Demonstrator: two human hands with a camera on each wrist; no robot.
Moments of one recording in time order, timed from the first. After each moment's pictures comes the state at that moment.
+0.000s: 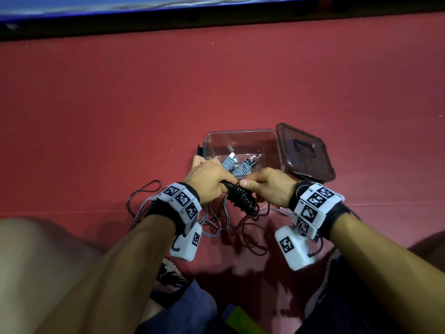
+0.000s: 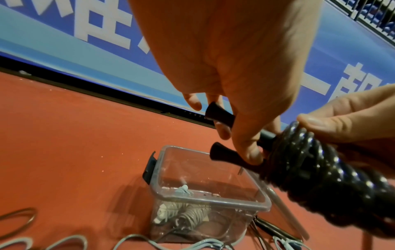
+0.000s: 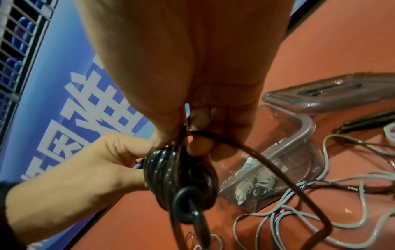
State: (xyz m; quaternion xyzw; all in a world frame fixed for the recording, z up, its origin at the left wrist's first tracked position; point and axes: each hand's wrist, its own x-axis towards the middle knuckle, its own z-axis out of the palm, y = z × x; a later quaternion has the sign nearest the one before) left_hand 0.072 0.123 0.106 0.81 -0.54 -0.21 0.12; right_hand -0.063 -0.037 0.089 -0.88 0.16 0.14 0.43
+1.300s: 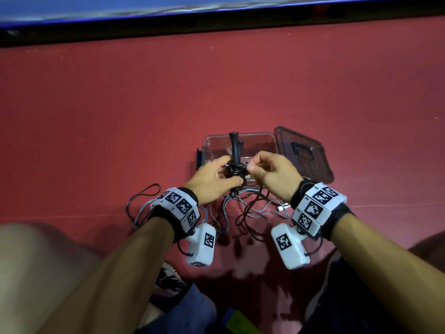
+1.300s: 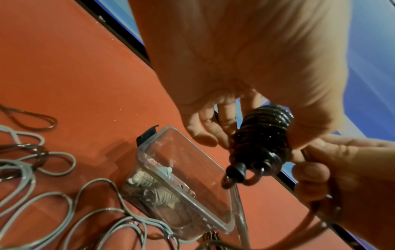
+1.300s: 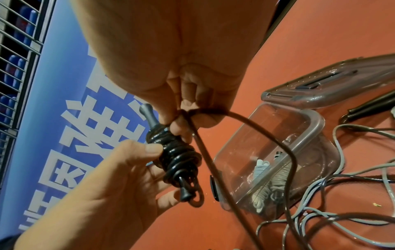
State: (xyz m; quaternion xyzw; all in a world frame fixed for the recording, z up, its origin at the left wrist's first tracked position) left_hand 0.061 0.115 0.107 0.76 -0.32 -0.38 0.43; right_hand -0.058 -0.038 0.103 -0.81 0.25 -0.06 0.53
